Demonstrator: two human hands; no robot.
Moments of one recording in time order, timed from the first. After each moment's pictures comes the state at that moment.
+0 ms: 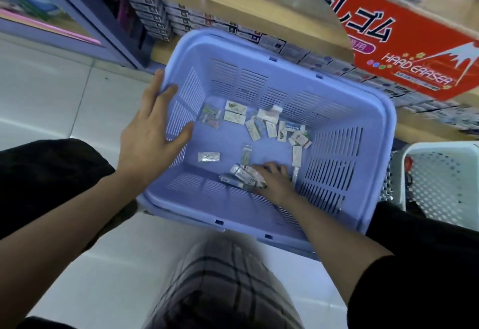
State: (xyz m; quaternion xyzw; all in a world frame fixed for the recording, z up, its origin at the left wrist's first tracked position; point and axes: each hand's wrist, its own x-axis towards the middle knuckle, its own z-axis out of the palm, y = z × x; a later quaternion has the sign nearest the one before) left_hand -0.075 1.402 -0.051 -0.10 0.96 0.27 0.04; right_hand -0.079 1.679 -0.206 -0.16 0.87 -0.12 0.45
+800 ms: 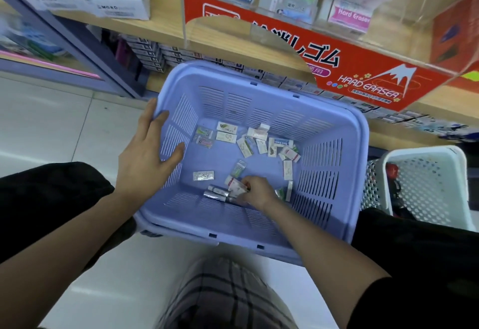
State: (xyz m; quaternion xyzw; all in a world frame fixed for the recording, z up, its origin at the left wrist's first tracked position) left_hand -0.076 1.401 -0.051 -0.11 0.96 0.27 0.04; right_hand -0.088 1.642 -0.188 -0.01 0.85 -0.28 0.44
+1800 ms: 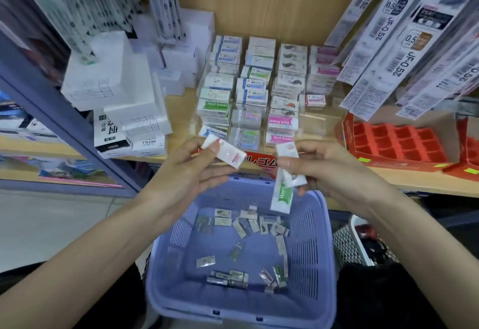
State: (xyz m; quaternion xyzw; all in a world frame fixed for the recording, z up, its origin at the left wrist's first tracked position) left_hand -0.155 1.463 0.158 -0.13 0.58 0.79 0.14; right_hand -0.185 1.681 0.178 0.00 0.71 -0.65 0.28
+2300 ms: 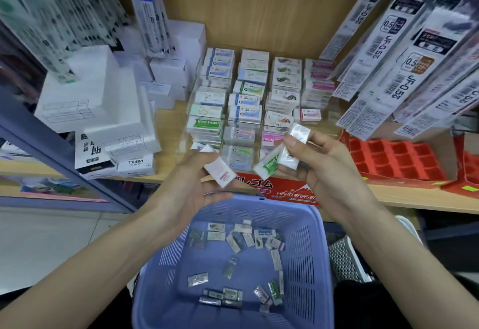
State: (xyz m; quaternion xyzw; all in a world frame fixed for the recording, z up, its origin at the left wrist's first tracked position) left_hand -0.187 1.478 0.160 -0.20 0.52 0.82 0.16; right_hand -0.215 1.669 0.175 0.10 0.60 -0.78 0.12
